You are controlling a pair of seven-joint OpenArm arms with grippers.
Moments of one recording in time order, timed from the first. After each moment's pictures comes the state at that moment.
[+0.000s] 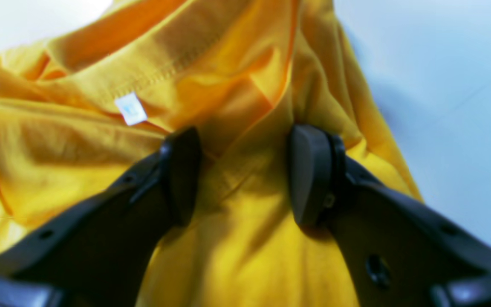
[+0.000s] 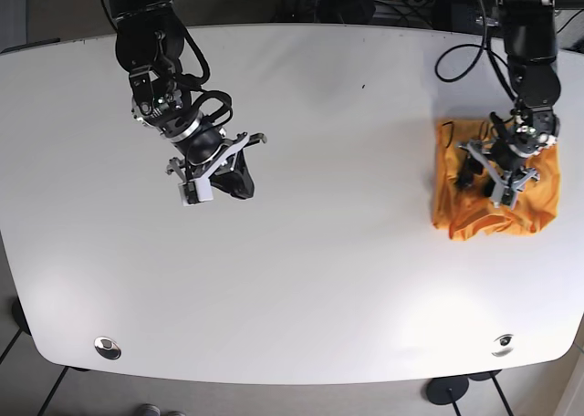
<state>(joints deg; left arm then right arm) -1.9 -31.9 -8.2 58.0 -12.4 -32.9 12.9 -5.6 11.1 -9.4 98.7 27.3 10.5 -25.3</state>
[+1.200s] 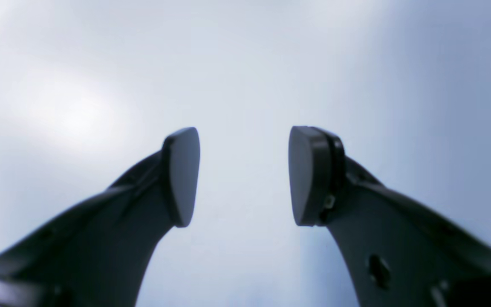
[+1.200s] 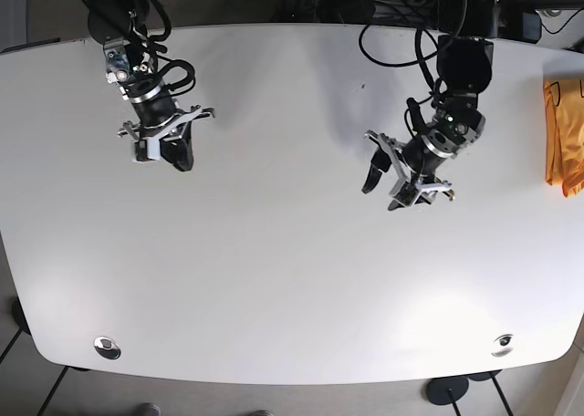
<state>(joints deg) 2.7 -12.7 2.3 84.5 1.7 -24.6 10.8 -15.3 23.4 -9.4 88.3 27.2 3.2 1.7</state>
